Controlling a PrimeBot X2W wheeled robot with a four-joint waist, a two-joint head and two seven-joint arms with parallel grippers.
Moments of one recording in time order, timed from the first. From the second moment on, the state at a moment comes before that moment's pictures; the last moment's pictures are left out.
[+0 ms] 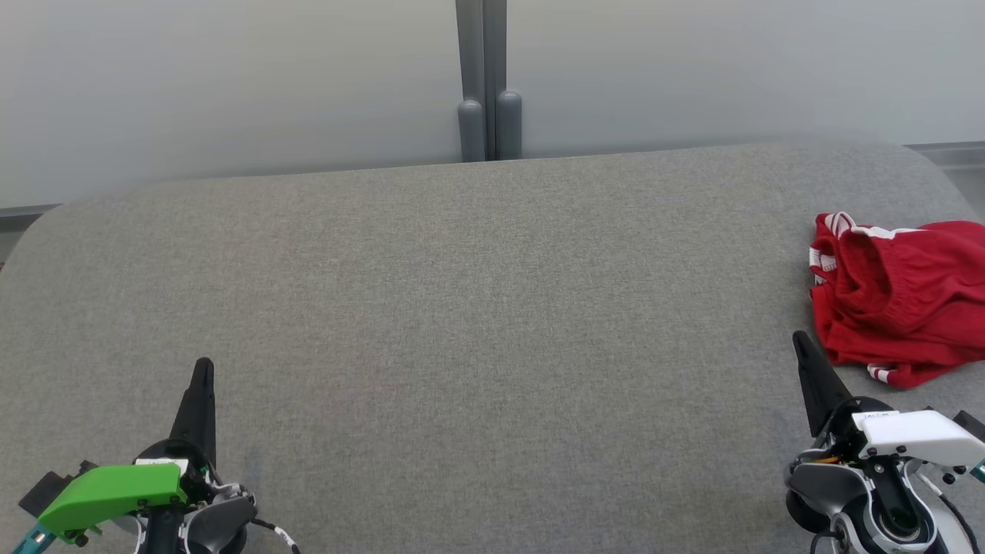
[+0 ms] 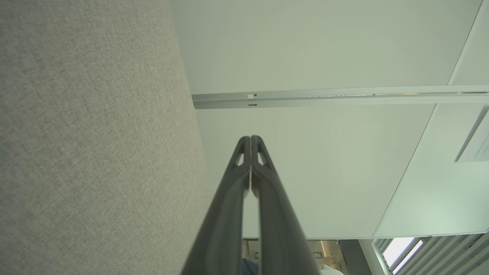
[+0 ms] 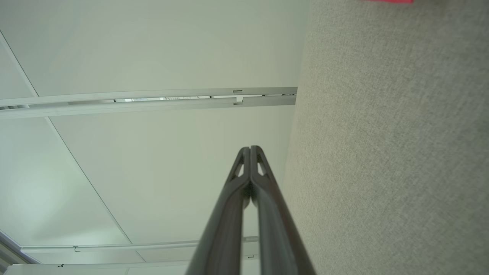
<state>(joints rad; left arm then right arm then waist) -0.09 0.05 0.11 0.23 -1.61 -0.13 0.11 -0.11 -0.05 -0.11 0.24 1.61 0.13 0.12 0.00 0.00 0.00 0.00</state>
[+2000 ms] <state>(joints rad) -0.09 0.05 0.11 0.23 -1.61 -0.13 0.11 -0.11 -0.05 -0.11 0.24 1.61 0.13 0.12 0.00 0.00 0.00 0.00</state>
